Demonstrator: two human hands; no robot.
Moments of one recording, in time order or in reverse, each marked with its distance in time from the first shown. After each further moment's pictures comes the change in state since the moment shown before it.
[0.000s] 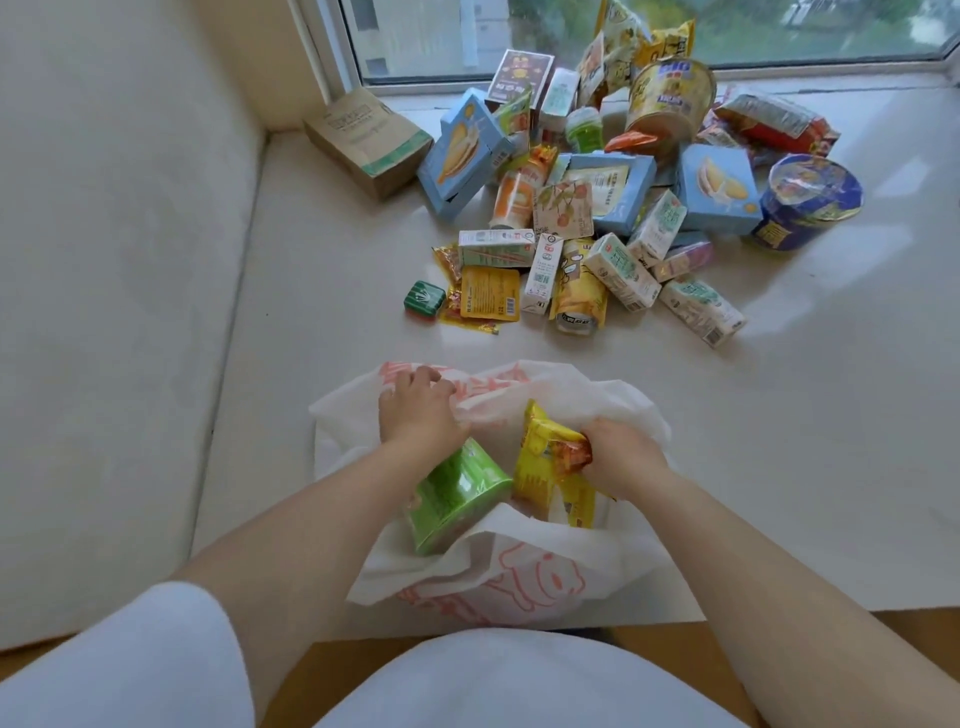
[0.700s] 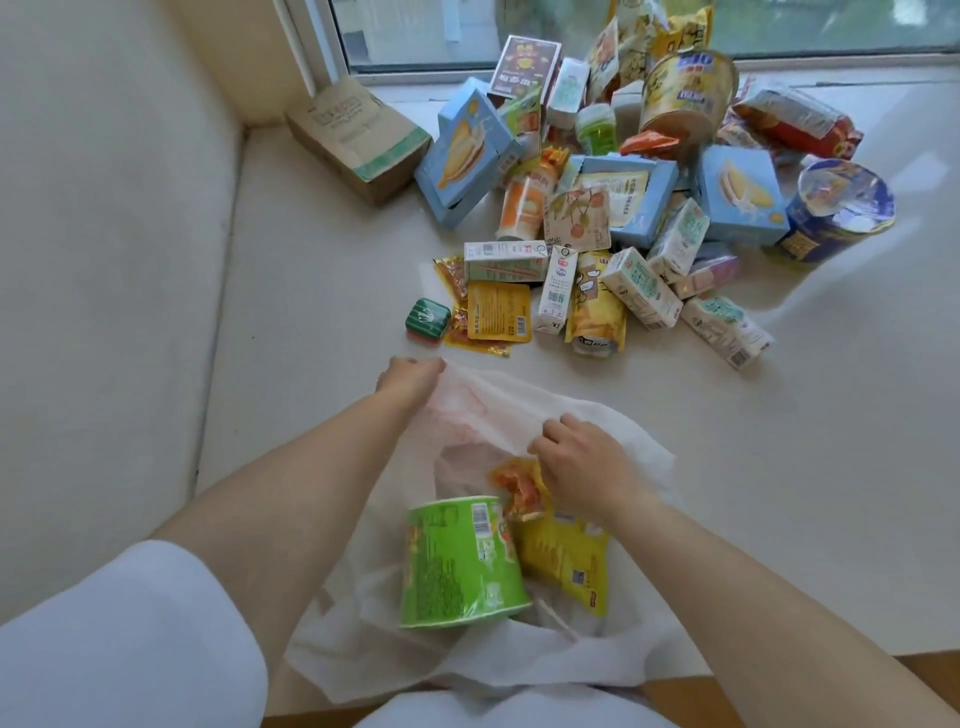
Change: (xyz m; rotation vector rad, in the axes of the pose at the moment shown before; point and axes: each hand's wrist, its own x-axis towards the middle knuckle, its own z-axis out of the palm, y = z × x) left_hand 0.103 -0.031 -0.027 -0.936 -0.214 -0.521; right_hand 0.050 -0.048 -0.004 -0.269 0.339 -0.443
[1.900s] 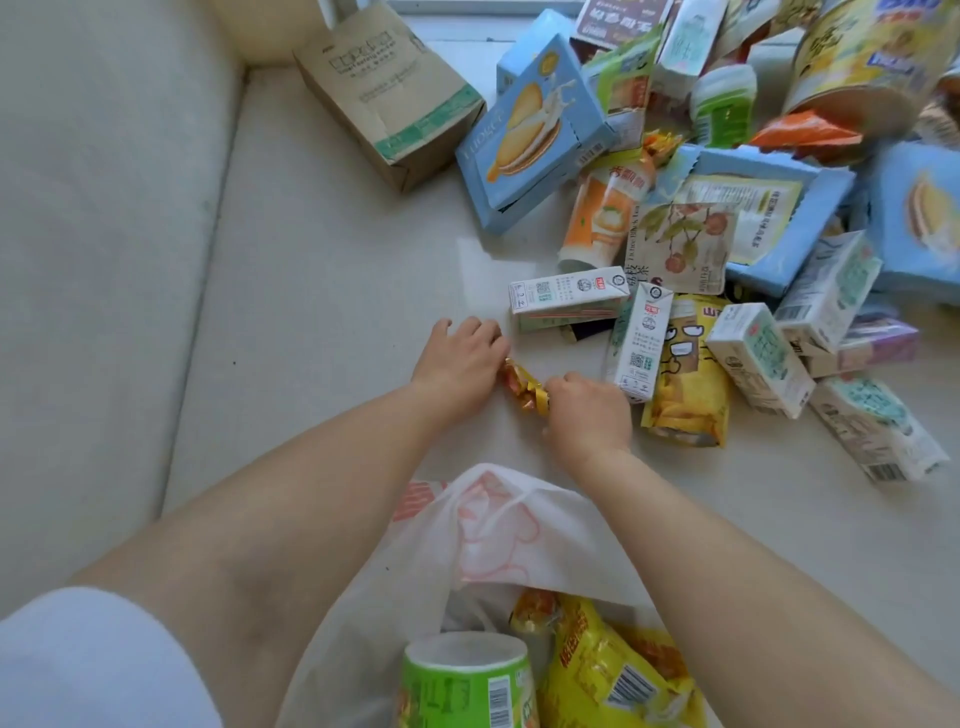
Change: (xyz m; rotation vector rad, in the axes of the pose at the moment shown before) left_hand 0.126 0.059 0.022 1.194 0.170 0.851; right_hand 0.180 0.044 0.025 0.086 -0.306 0.354
